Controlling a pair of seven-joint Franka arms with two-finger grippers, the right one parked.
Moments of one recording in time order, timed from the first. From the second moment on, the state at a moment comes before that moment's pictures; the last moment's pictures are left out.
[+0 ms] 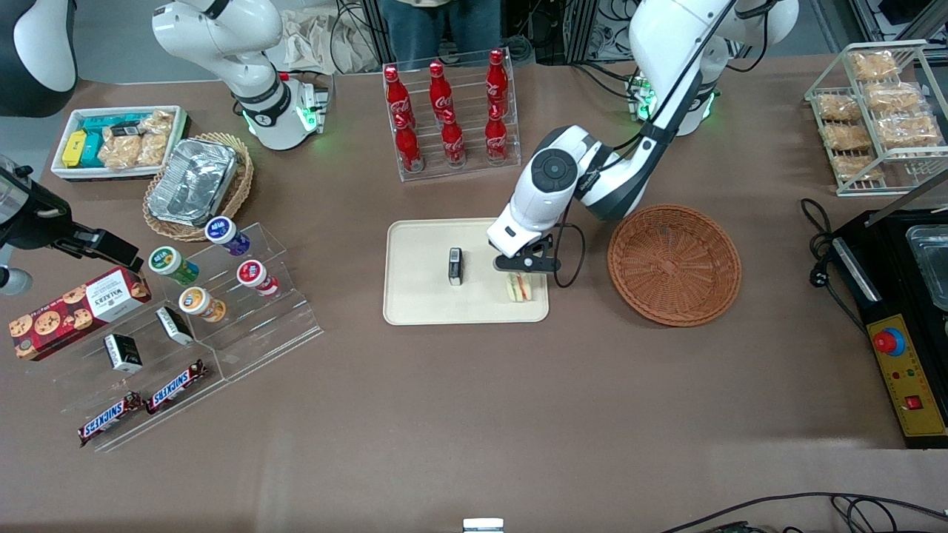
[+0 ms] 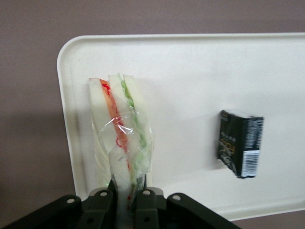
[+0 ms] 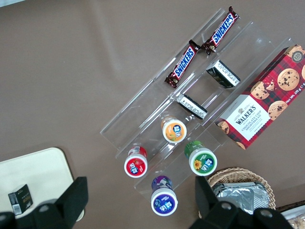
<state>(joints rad) -0.51 0.42 -0.27 -1.99 -0.03 2.46 -0.68</state>
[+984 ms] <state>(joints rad) -0.35 0.21 -0.24 -1.90 0.00 2.07 -0.78</state>
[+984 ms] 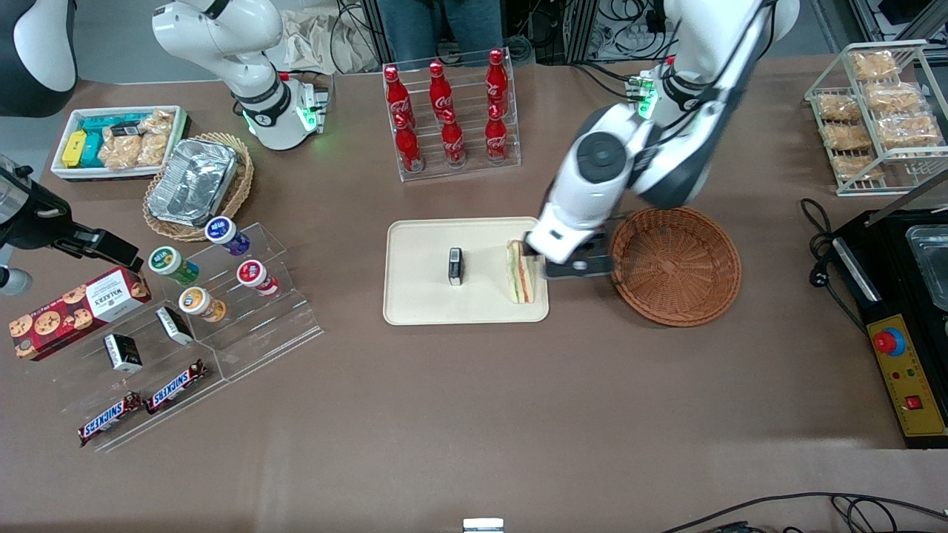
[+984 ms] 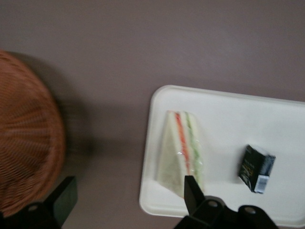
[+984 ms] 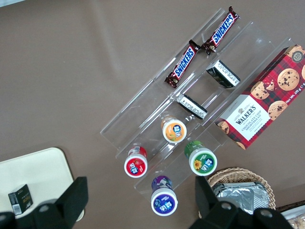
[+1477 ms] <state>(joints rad) -0.15 0.13 -0.23 -1.71 0.06 1.74 -0.63</state>
